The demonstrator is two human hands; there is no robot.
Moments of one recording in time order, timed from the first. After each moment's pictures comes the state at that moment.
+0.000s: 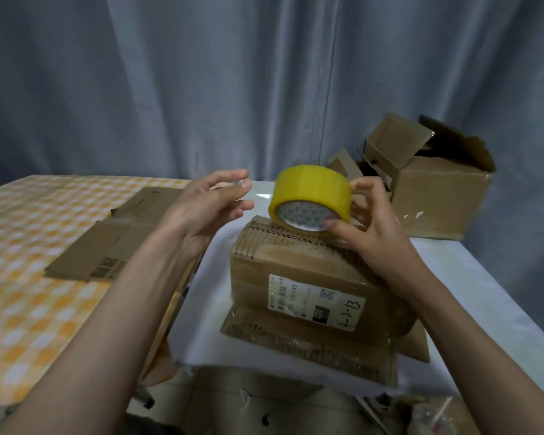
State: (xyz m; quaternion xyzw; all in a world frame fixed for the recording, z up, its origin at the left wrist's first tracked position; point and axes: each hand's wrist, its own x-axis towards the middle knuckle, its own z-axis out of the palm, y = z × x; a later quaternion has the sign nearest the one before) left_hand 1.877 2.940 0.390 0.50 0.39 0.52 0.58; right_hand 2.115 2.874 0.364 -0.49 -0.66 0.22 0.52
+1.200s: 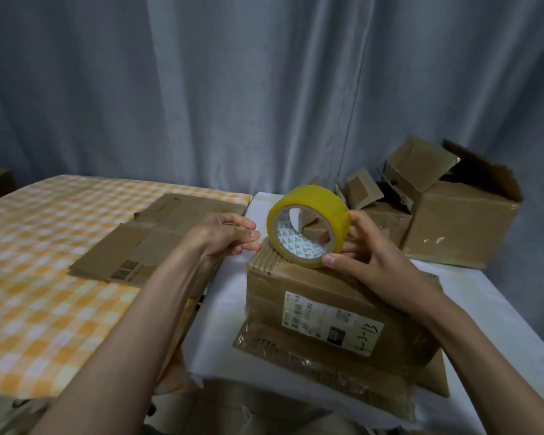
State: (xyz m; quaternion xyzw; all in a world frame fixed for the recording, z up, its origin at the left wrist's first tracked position) left_hand 1.854 2.966 0.358 0.51 0.49 0.43 0.57; right_hand 2.107 2.878 0.367 -0.47 -0.74 0.28 0.39
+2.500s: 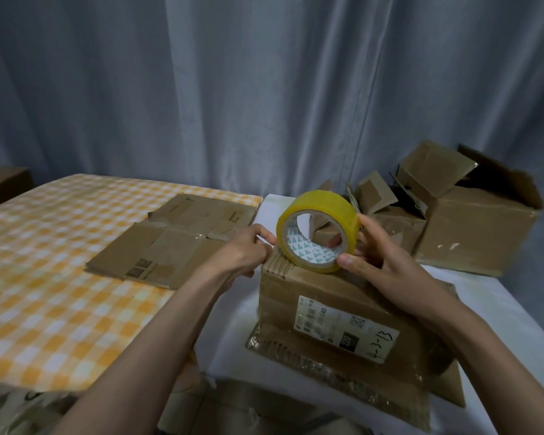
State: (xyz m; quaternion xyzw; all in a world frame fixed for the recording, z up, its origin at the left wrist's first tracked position) left_hand 1.867 2.954 0.344 0.64 0.57 0.30 0.43; right_hand 2.101 2.877 0.365 -0.46 -0.74 0.30 0.39
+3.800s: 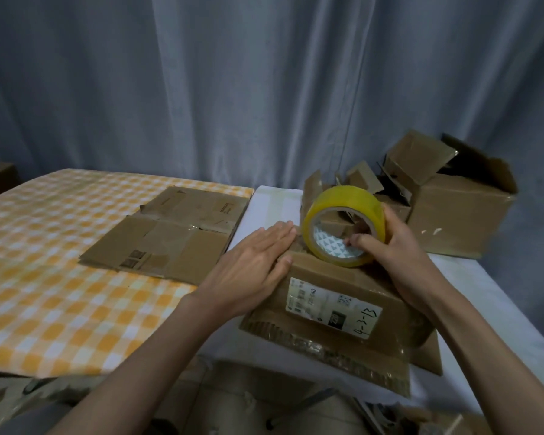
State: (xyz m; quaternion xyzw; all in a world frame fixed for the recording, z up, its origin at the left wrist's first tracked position) left_hand 1.870 2.914 0.312 0.88 0.39 0.26 0.03; right_hand 2.111 2.868 0.365 -0.52 -0.62 0.31 0.49
